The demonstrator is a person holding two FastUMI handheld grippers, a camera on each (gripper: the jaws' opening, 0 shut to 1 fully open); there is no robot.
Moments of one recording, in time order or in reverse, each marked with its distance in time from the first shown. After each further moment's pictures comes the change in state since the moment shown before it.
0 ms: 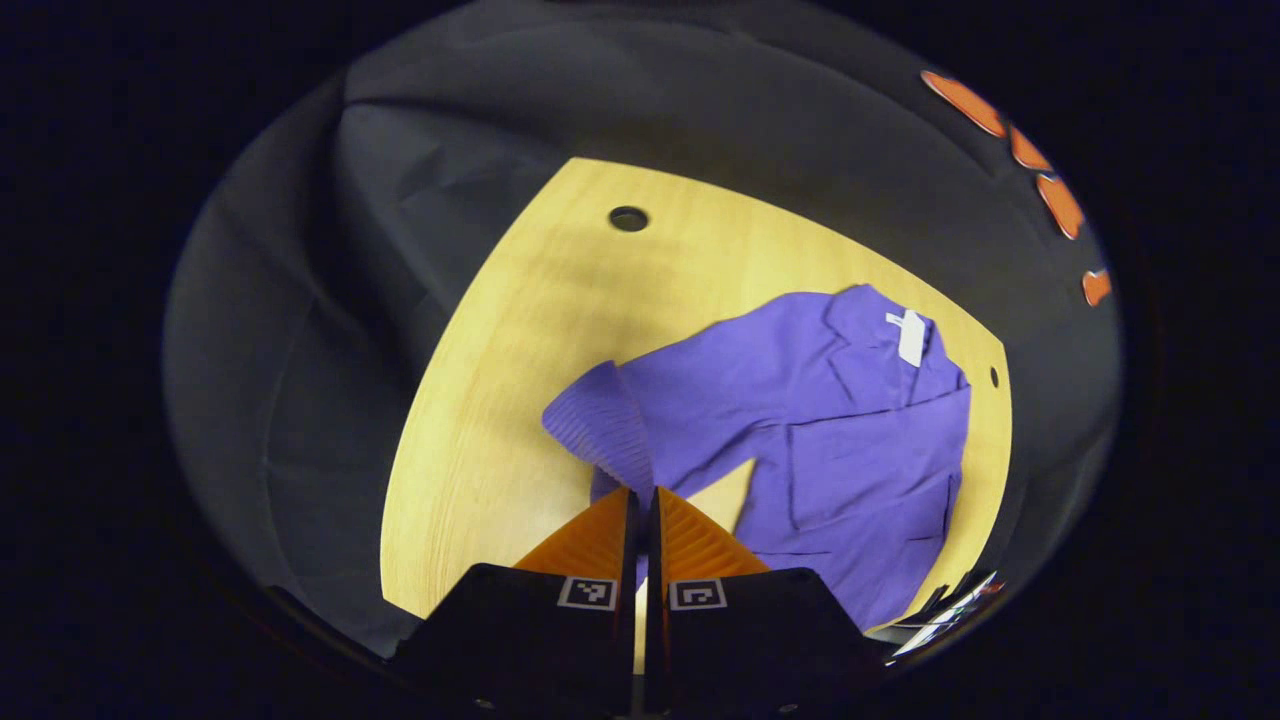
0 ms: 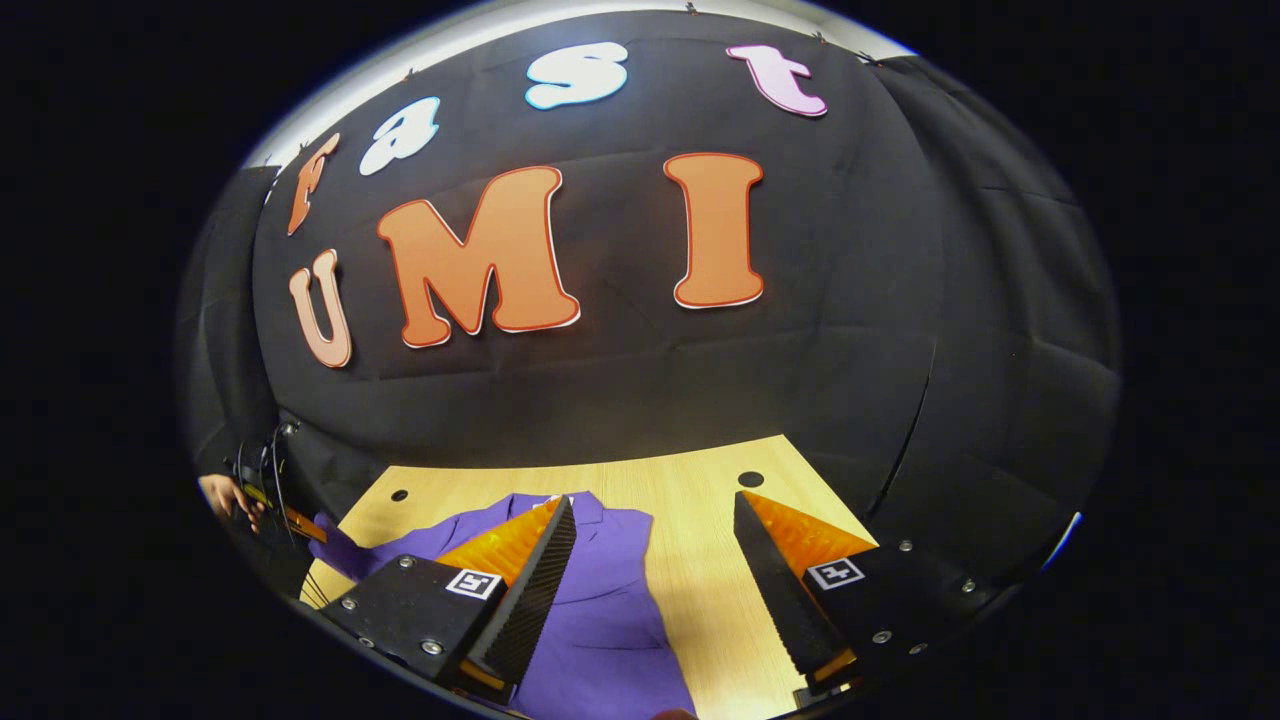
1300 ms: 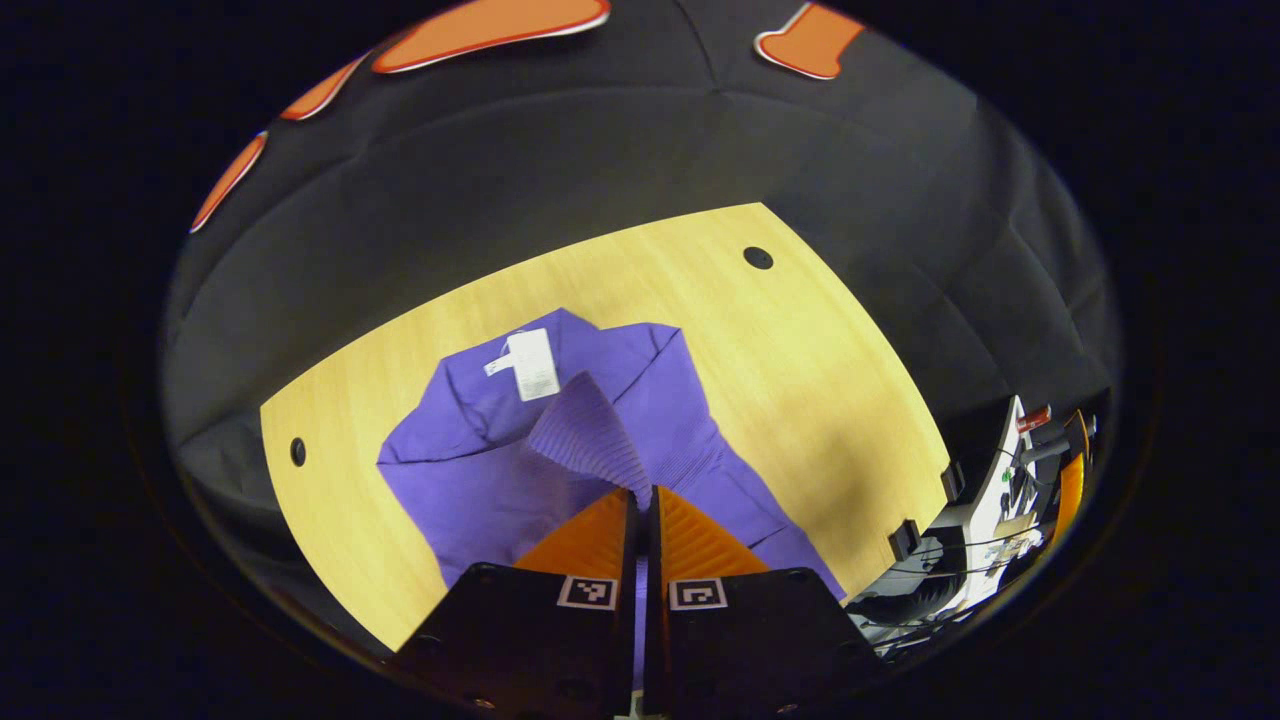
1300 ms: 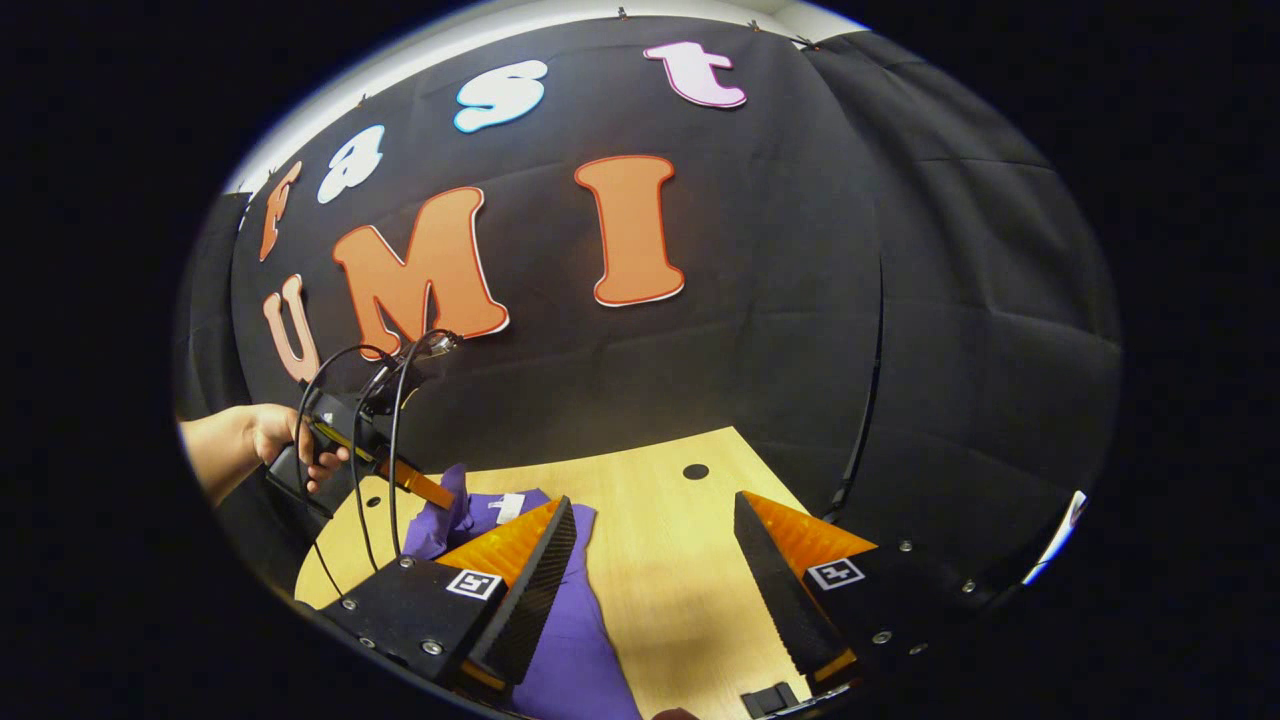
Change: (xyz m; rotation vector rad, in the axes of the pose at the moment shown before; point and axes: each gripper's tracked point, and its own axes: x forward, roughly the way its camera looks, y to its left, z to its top) left arm 0.013 -0.451 0.010 0.667 0.034 -0.232; right arm -0.022 -0.101 -0.024 0.072 -0.006 -0.072
